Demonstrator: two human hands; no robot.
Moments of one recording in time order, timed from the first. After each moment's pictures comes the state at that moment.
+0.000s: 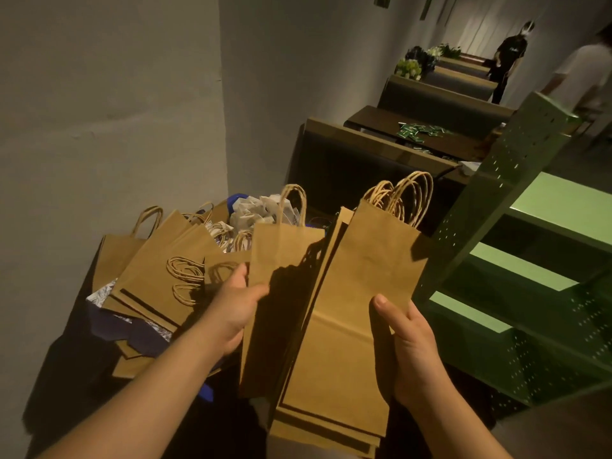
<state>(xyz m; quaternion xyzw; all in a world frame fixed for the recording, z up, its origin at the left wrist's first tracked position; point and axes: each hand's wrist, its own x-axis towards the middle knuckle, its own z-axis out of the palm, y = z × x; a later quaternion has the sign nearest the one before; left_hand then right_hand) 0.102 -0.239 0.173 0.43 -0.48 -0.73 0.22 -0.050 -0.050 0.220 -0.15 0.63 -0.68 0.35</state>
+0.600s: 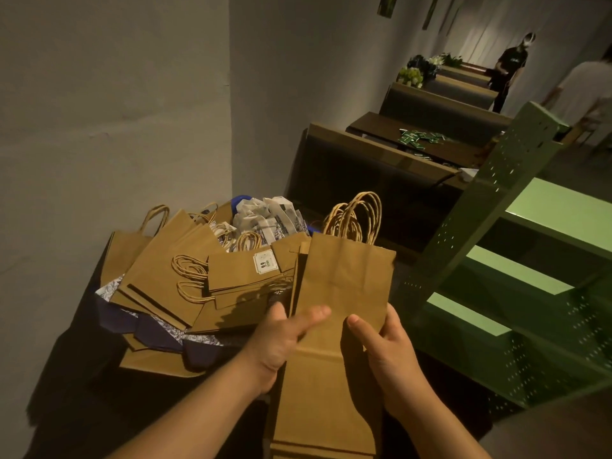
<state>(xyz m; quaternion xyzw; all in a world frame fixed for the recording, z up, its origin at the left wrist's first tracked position) 0.094 -0.165 0.177 0.36 -0.46 -0.79 0.19 -0.033 -0.048 0.203 -0.20 0.70 -0.58 0.37</state>
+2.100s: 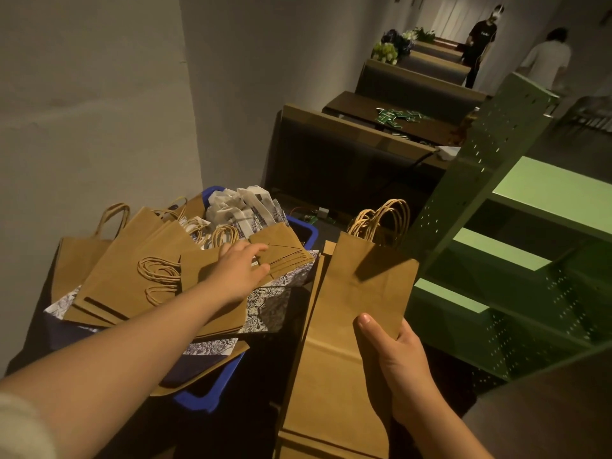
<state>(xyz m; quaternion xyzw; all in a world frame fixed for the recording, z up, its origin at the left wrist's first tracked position) 0.043 -0.314 0.124 0.39 -0.87 -0.29 0.08 -0.054 -0.030 0.186 -0.11 0.73 -0.60 0.32</state>
